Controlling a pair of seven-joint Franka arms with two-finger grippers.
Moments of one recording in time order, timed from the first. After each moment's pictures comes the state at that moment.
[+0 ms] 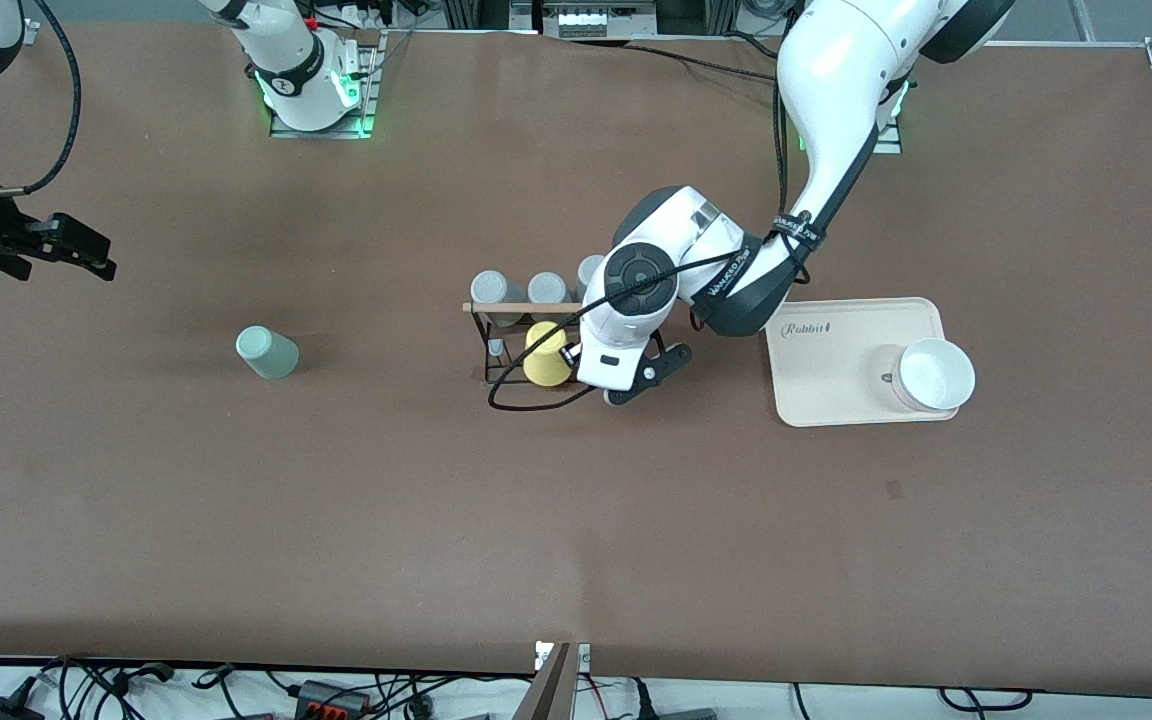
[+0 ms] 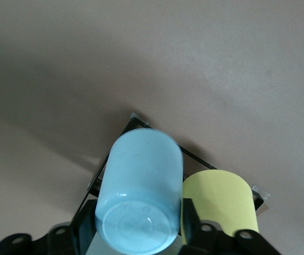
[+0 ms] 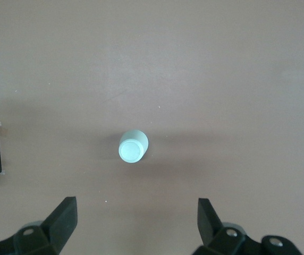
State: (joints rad) left arm -0.46 0.78 -0.29 -1.24 0.00 1.93 -1.30; right arm -0.04 0.00 0.00 -1.71 -0.02 1.72 -0.05
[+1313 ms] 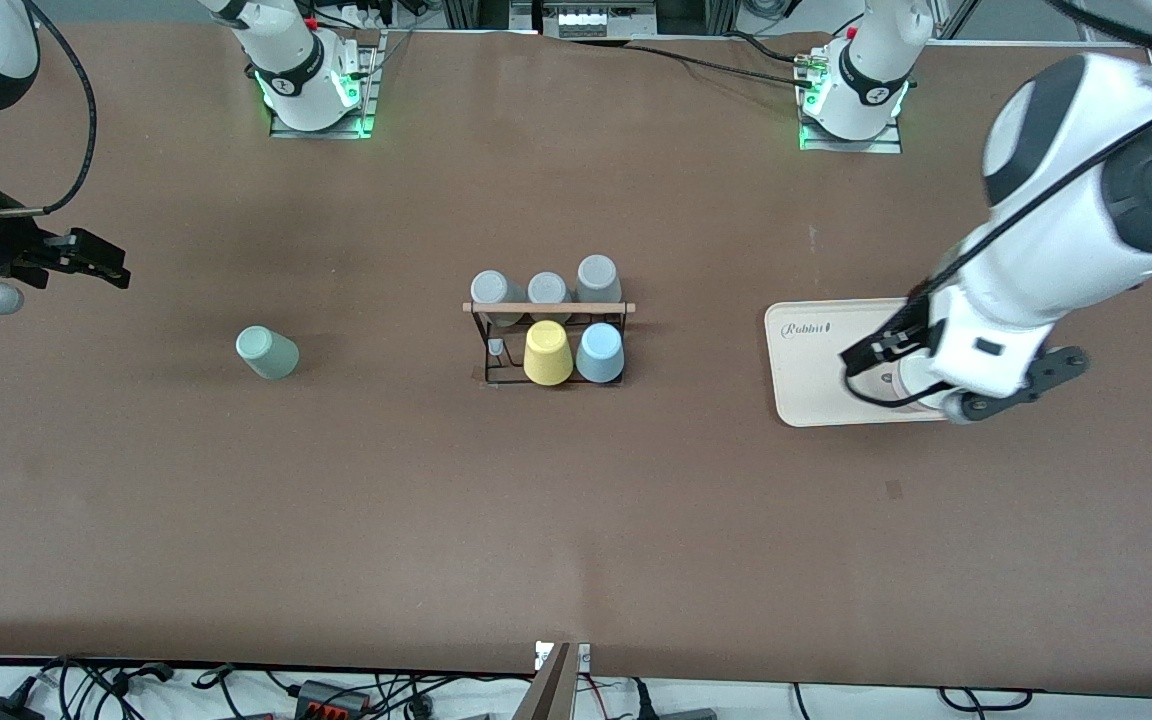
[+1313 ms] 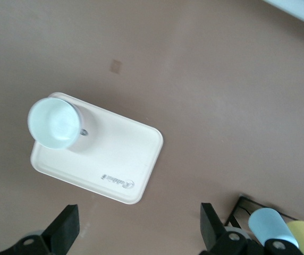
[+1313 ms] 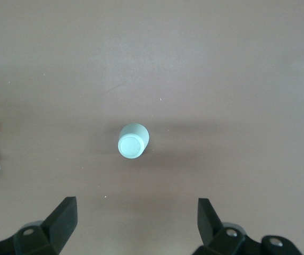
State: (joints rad) left arm 0.00 0.37 -0.28 -1.24 0.08 1.55 -0.72; right arm -0.03 0.04 0.00 -1.71 -0.02 1.71 -0.05
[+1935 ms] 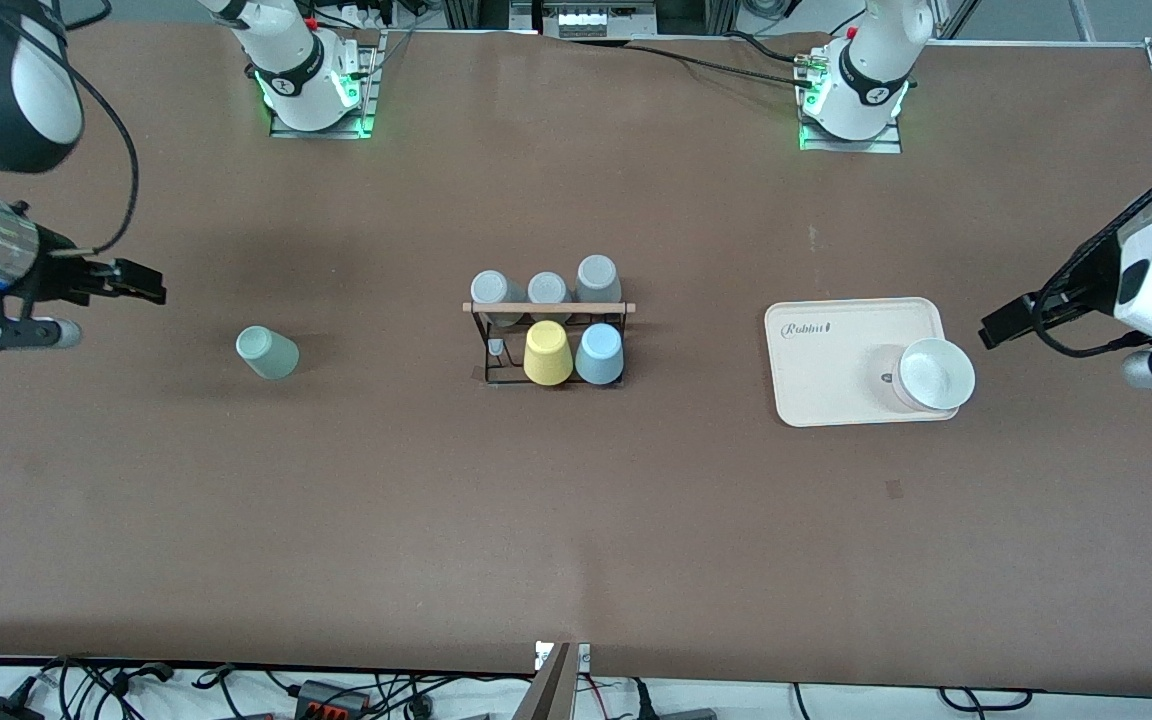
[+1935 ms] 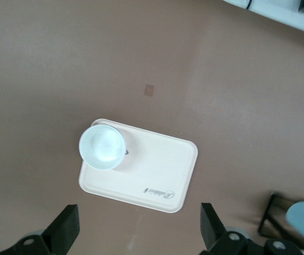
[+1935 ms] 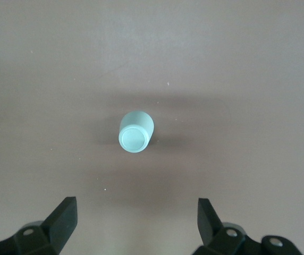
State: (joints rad) left arm 0.16 0.27 -0.29 -1.28 0.08 1.52 -0.41; right arm -0.01 0.16 0.00 -1.71 -0.02 1.70 -0.05
